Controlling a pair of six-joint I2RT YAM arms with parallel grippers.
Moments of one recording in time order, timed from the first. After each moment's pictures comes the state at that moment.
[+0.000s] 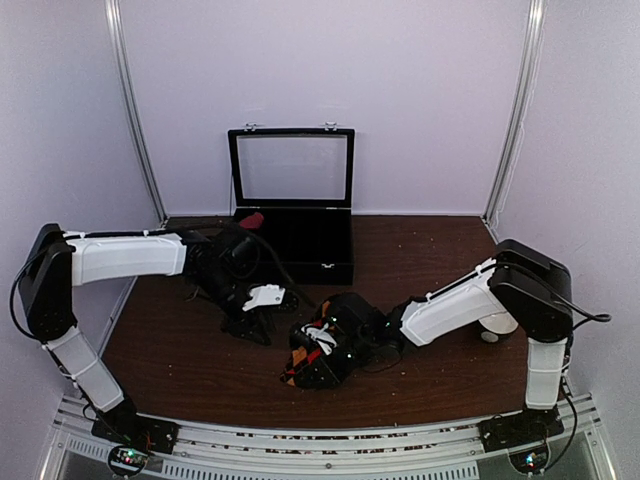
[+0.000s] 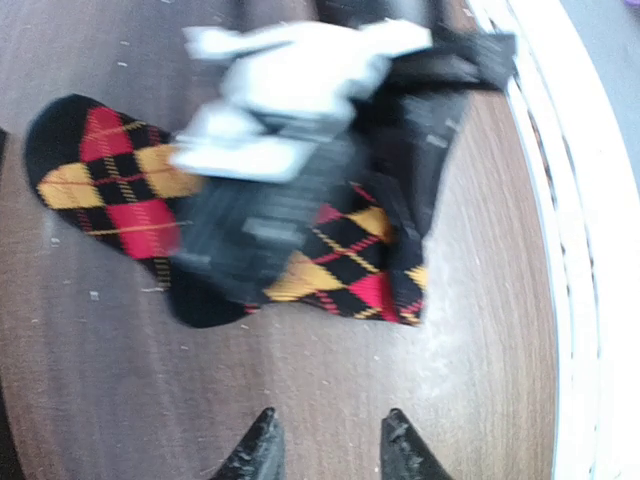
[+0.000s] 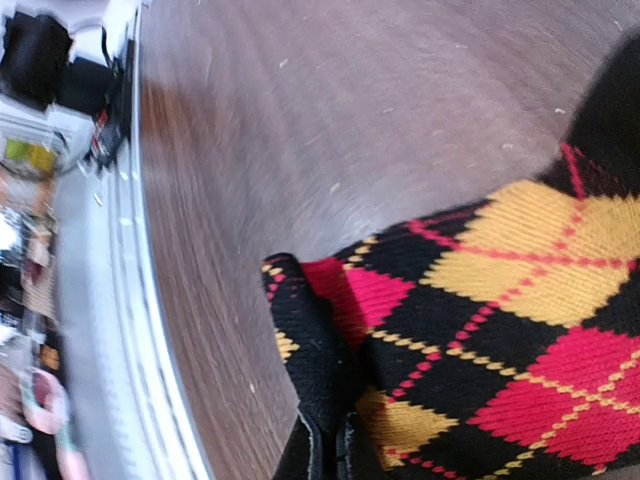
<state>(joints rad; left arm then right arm) -0.70 1.66 1.15 -0.78 0.52 0.90 1.05 1.98 1.04 0.09 -0.53 0.38</state>
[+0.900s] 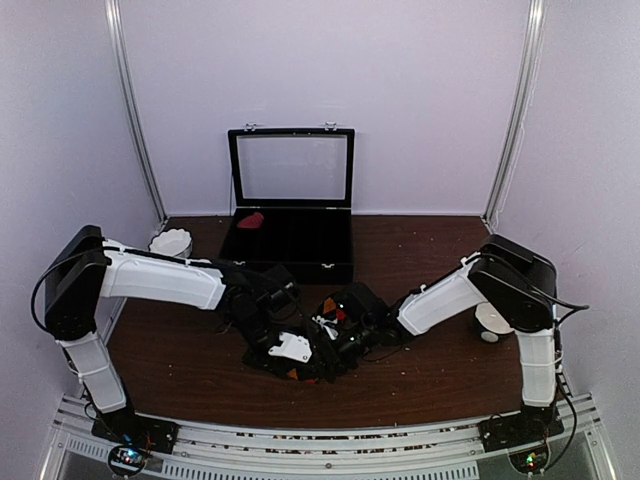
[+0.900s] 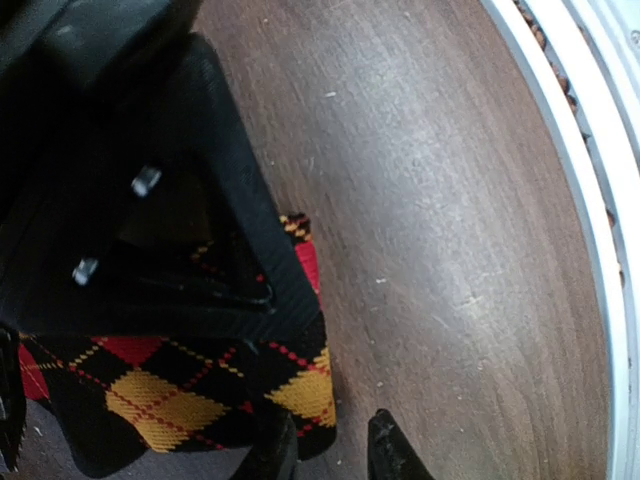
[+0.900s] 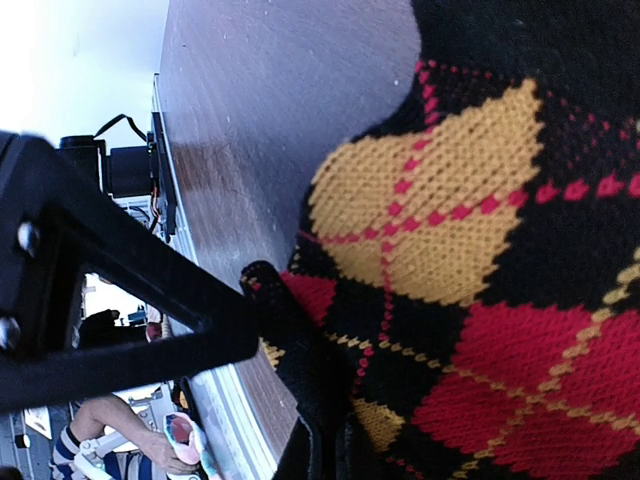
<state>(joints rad) -0.96 1.79 1.12 -0.69 0.31 0.99 0.93 2.09 1.07 0.18 -0.79 0.73</state>
